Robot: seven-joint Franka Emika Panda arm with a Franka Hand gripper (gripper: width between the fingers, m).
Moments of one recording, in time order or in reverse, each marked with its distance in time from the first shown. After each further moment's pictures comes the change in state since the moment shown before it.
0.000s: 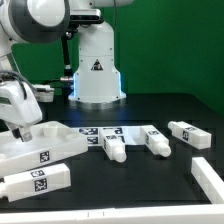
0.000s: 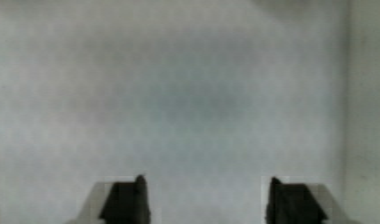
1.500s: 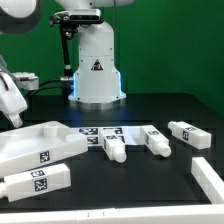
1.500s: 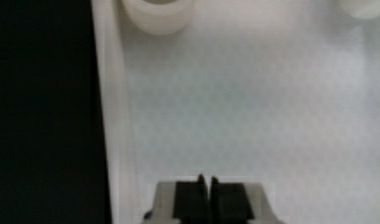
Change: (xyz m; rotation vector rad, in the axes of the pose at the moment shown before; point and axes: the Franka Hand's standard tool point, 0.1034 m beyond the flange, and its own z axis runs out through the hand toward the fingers) arm -0.016 0.048 -0.013 0.005 -0.130 0.105
